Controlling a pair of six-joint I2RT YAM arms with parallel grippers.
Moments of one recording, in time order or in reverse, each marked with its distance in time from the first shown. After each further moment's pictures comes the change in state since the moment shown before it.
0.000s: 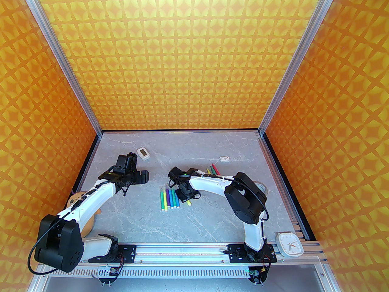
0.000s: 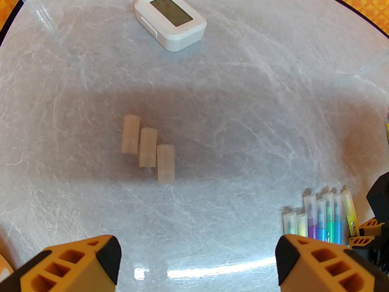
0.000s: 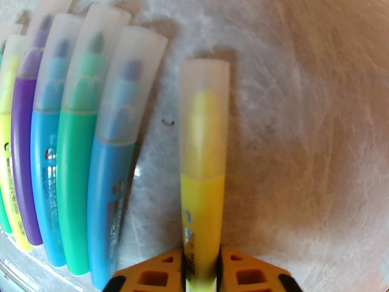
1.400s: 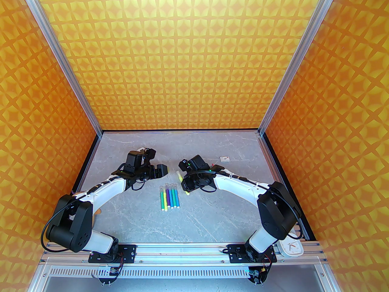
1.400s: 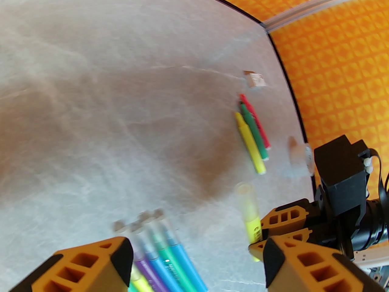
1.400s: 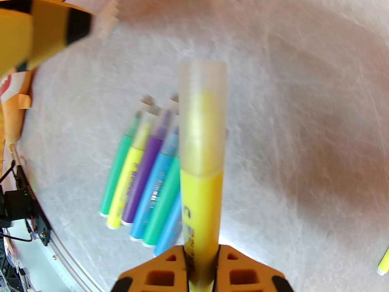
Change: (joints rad) left arm -0.094 0.192 -0.001 0.449 0.619 -0.254; right arm -0.162 -0.328 -0.210 0.317 -0.327 -0.117
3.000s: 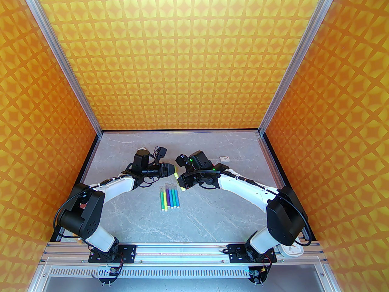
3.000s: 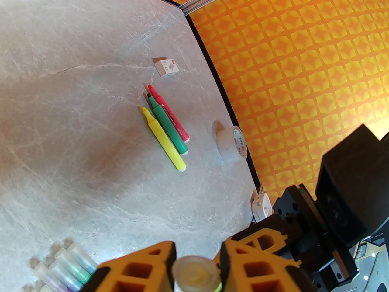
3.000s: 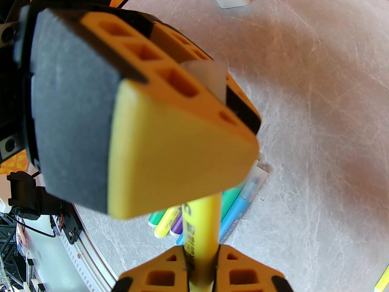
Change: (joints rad) left arm -0.059 0.127 0.010 0.313 0.241 -0.166; right arm 0.000 -0.061 0.024 0.045 -0.095 -0.025
